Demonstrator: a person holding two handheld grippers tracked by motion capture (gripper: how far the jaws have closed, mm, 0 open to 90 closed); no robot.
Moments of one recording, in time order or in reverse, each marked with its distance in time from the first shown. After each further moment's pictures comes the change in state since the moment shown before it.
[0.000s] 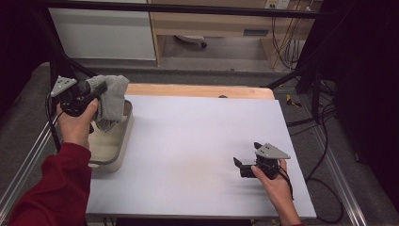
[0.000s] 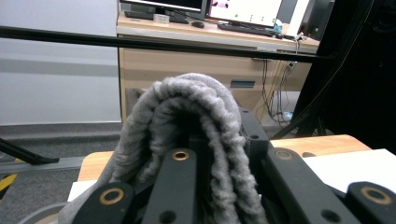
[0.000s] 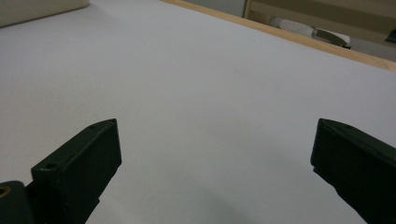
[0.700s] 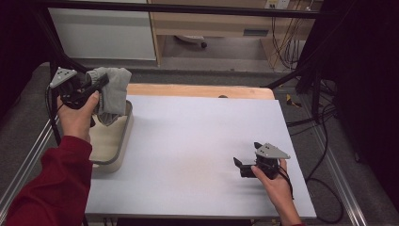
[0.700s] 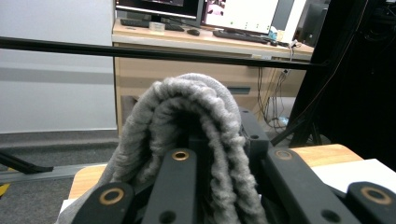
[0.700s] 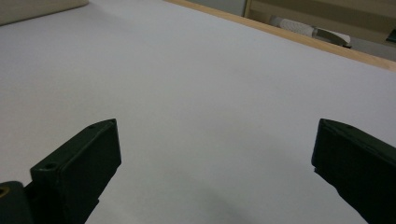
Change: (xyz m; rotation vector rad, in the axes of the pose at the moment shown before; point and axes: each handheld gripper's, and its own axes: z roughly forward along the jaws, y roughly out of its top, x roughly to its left) left arm -0.011 0.023 0.004 -0.011 -0.013 -0.004; right arm -0.001 0.000 0.001 0.002 0.001 -0.002
